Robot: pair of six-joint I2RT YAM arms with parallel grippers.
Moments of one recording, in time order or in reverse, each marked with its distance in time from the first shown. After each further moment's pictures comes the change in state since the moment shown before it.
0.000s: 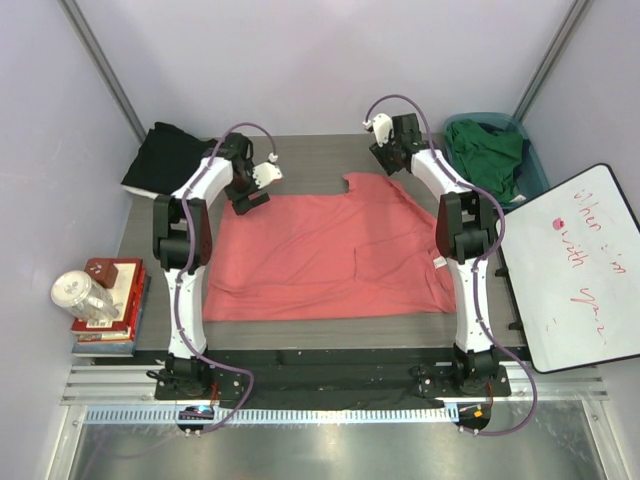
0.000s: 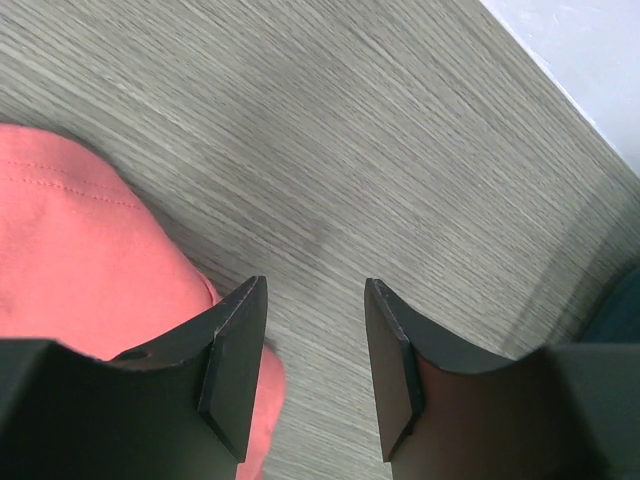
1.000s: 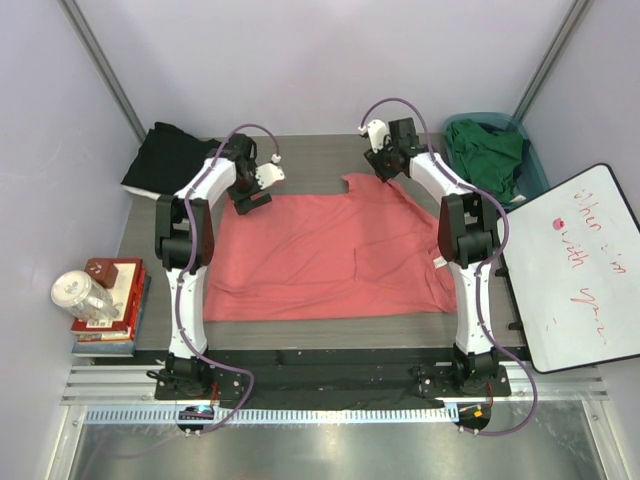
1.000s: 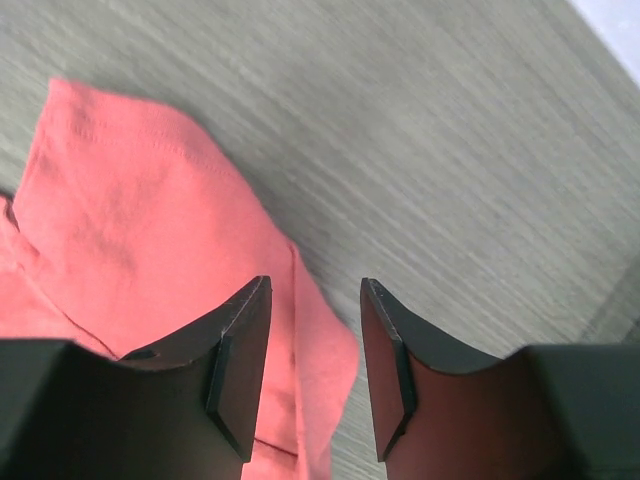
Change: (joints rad) left arm -0.014 0.009 0.000 0.013 -0.032 0.001; right arm 0.027 -0.080 -0.113 0.006 -0.100 0.033
